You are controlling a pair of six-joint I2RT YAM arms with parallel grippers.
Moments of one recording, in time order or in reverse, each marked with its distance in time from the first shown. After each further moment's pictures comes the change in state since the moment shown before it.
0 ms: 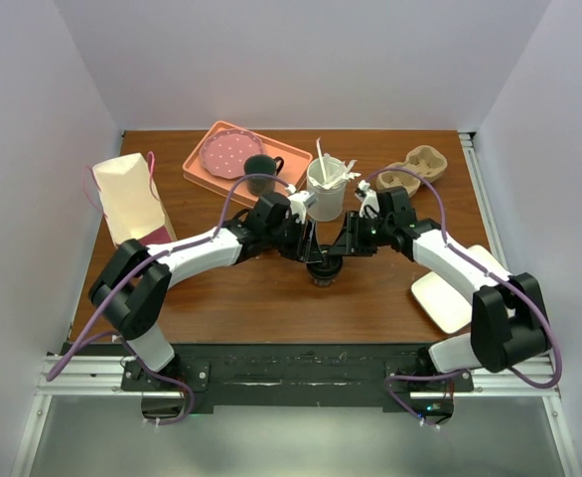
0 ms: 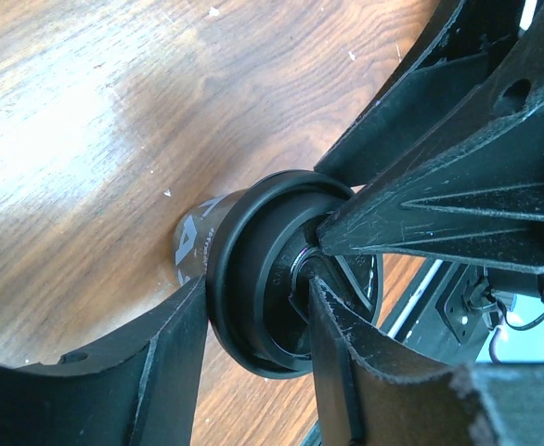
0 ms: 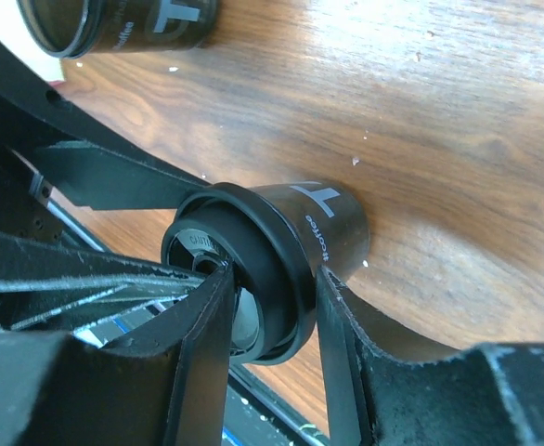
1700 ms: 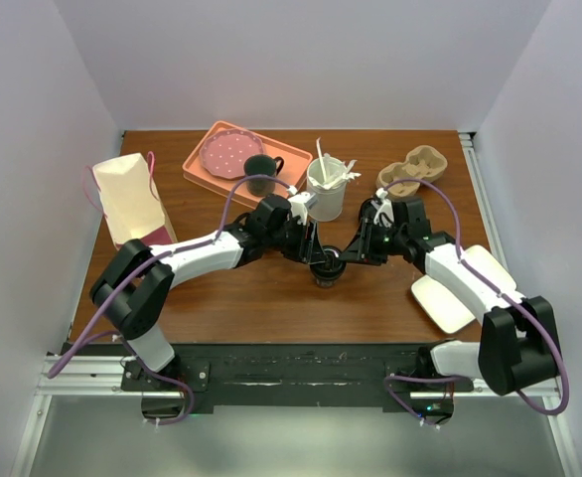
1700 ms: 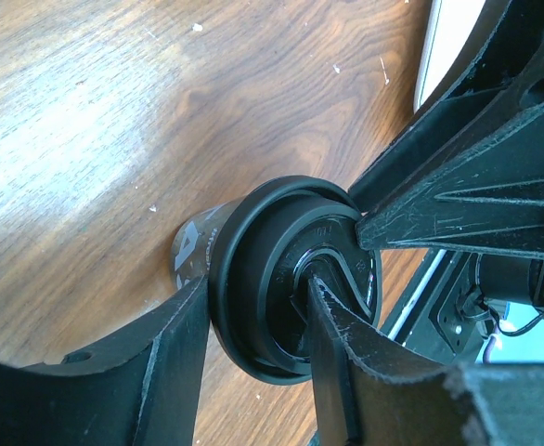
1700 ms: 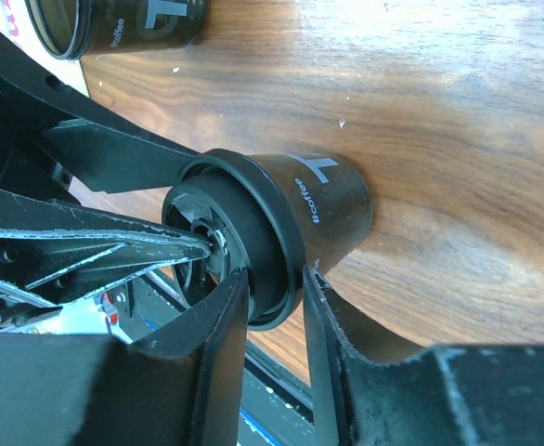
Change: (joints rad) left arm -0.014 0.007 -0.035 0.077 0.000 -0.022; right arm -0.079 -0.135 -0.132 0.034 -0.042 0.112
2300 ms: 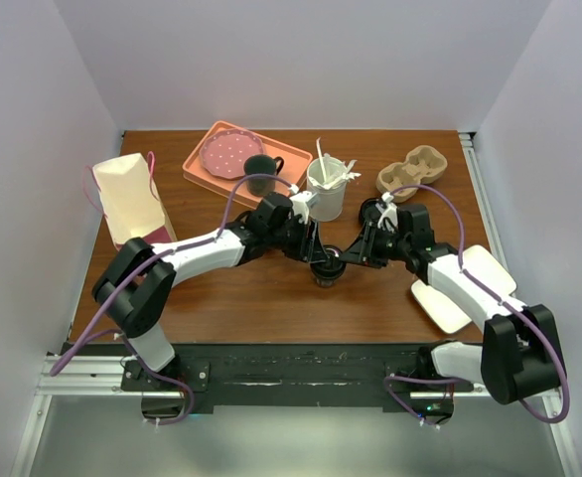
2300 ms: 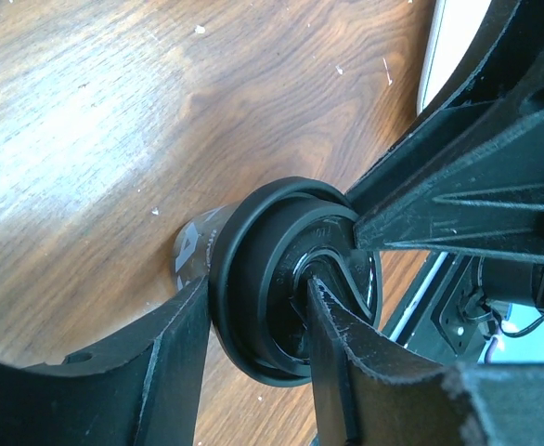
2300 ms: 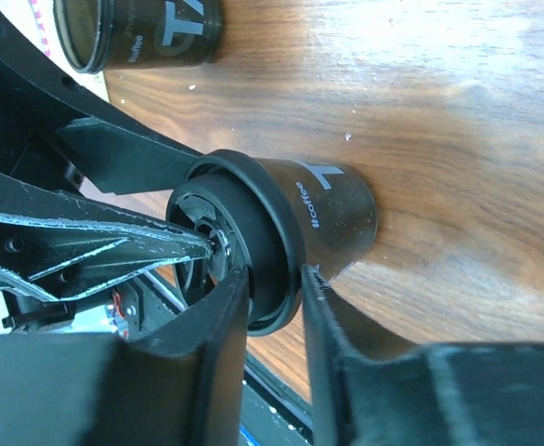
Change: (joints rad) left arm 0.000 0.023 0.020 -0.016 -0.003 0.009; right arm -0.011 -0.047 -0.110 0.156 -0.025 0.056
